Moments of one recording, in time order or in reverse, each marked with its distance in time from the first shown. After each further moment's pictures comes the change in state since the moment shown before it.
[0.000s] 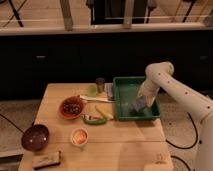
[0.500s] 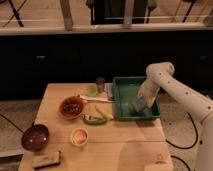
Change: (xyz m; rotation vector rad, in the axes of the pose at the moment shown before) arm -0.003 0.004 -0.001 -0.004 -0.006 -0.017
